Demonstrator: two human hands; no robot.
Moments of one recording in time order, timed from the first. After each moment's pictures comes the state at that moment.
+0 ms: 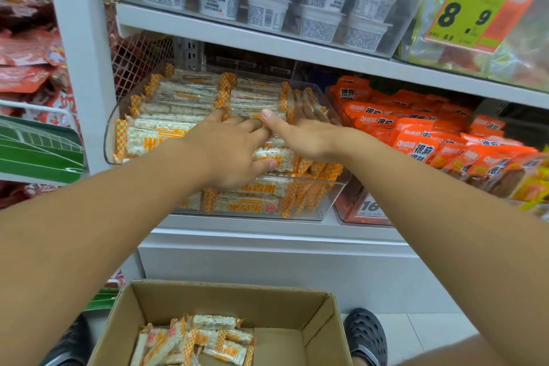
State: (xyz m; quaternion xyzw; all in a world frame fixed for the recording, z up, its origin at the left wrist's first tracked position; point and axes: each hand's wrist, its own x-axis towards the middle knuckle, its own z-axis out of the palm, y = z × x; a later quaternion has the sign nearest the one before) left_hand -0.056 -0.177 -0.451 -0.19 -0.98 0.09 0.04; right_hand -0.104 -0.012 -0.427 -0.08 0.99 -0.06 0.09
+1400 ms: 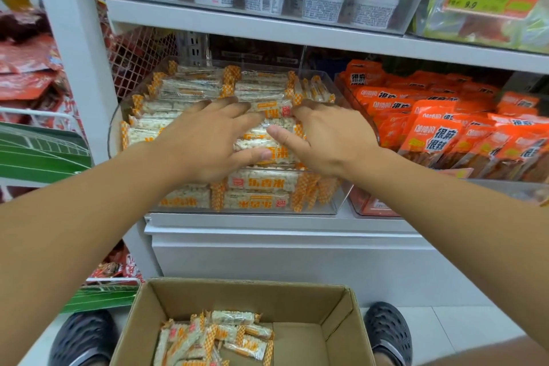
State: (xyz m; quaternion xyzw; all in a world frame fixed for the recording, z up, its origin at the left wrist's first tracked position) left_hand -0.057 -0.208 -0.460 -0.19 -0.97 0.03 0.13; right_hand -0.096 0.007 -0.453 -0.23 0.95 0.03 -0.19
